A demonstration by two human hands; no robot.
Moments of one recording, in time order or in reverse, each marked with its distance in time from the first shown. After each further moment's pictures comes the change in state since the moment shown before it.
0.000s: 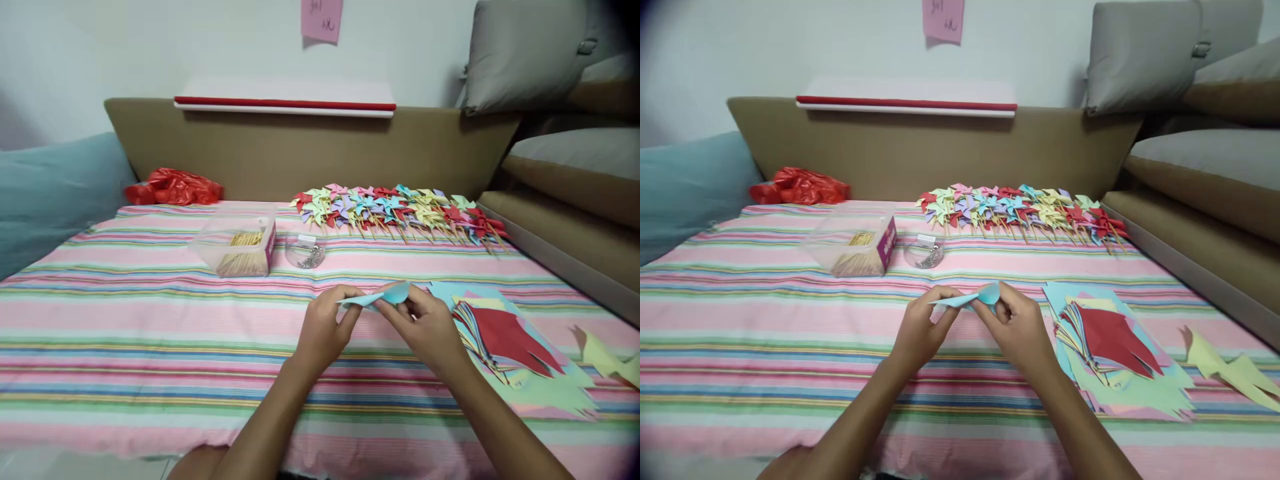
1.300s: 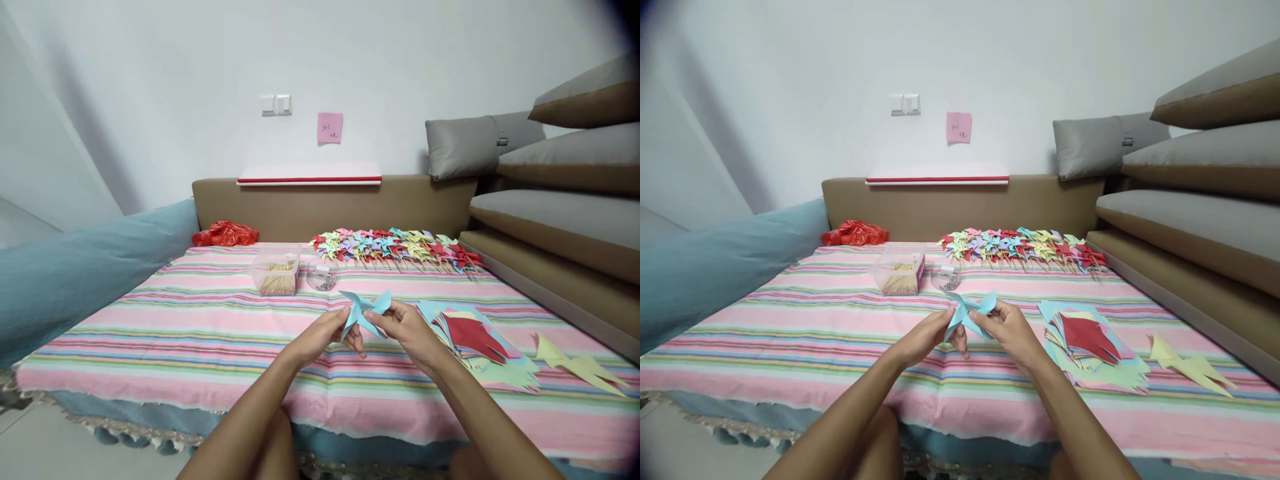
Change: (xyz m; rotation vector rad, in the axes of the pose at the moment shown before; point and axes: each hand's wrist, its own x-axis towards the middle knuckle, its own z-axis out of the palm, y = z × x) left_hand -0.026 0.071 -0.057 -0.650 -0.495 -0.456; right_hand -0.032 -0.076 -0.018 0.542 -0.237 0.140
